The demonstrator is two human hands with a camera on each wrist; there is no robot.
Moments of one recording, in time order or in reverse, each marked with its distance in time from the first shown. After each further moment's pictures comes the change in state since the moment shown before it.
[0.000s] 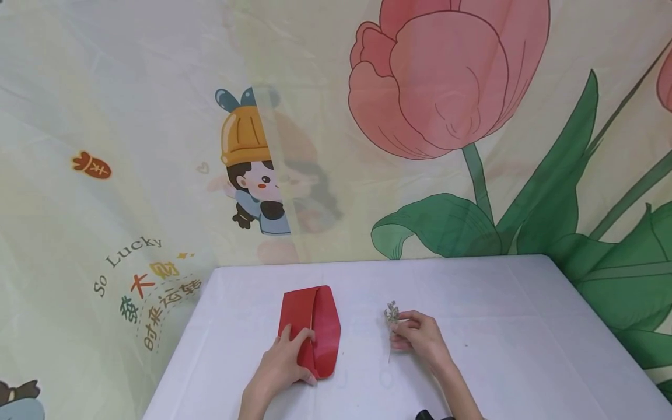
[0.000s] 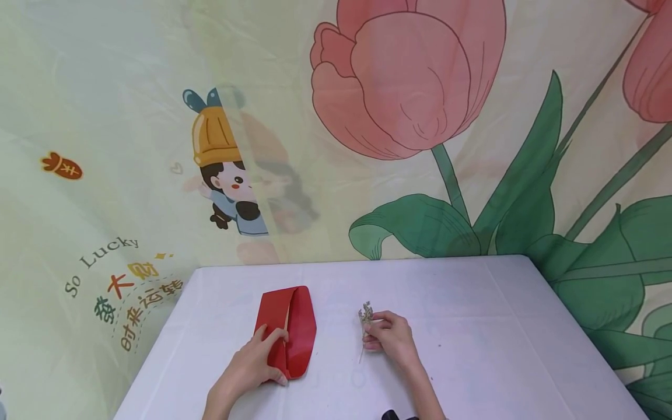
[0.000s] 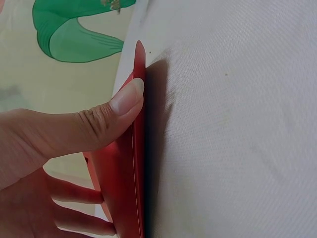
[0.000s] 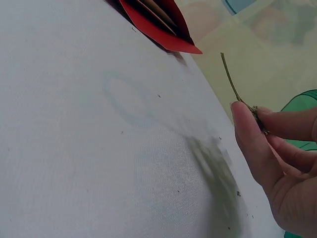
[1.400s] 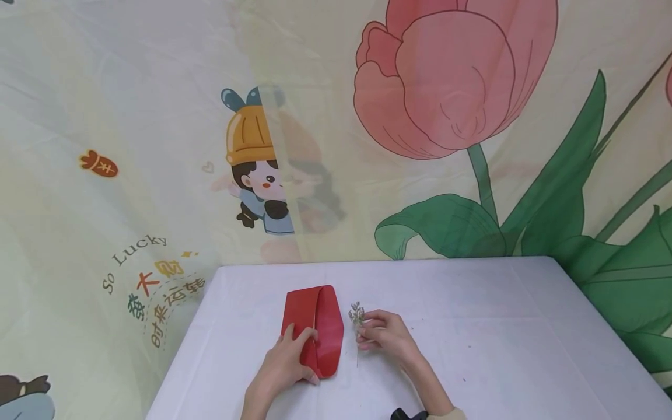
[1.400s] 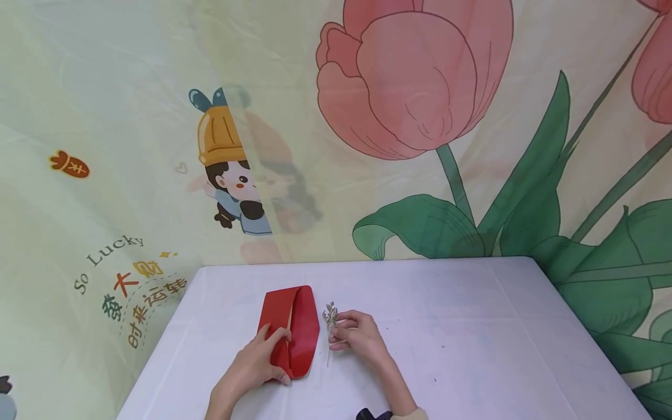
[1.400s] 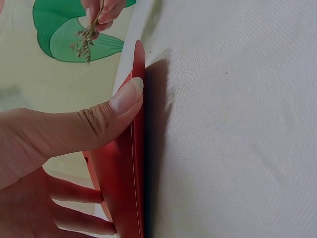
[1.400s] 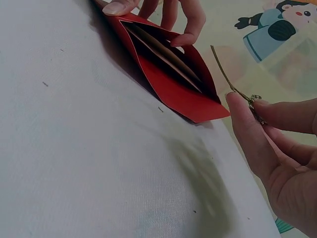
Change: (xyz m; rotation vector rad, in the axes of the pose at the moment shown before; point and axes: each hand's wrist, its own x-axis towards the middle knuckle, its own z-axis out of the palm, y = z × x) left_hand 0.003 0.001 -0.001 -0.019 -0.020 -0.037; right_hand 0.001 -0.010 0.057 0.027 -0.295 -0.049
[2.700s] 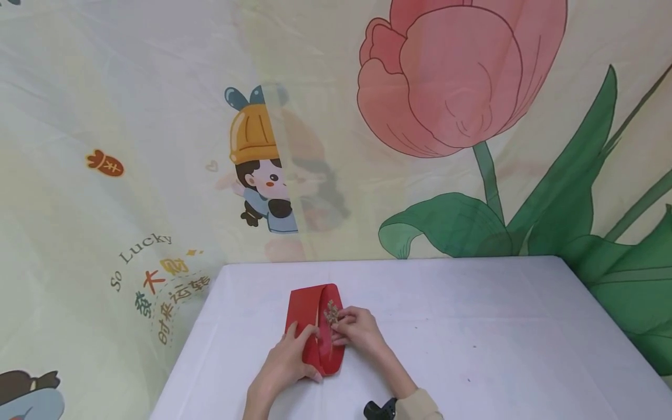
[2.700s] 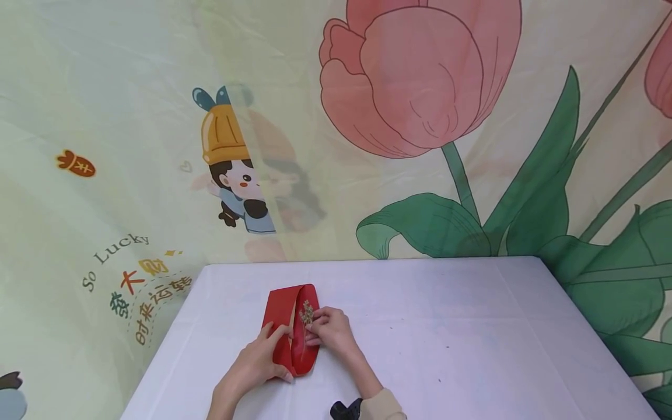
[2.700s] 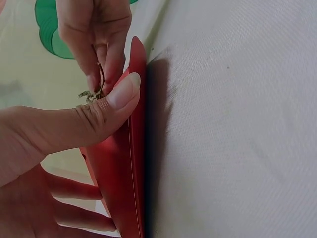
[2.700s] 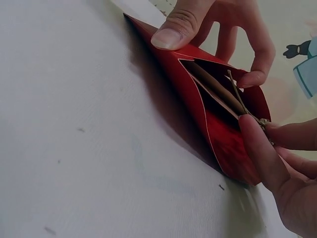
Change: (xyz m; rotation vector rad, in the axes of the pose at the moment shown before) left_hand -0.004 -0.002 -0.004 -0.003 0.003 0.037; right_hand 0.033 0.008 0.057 -0.058 -0.040 -0.048
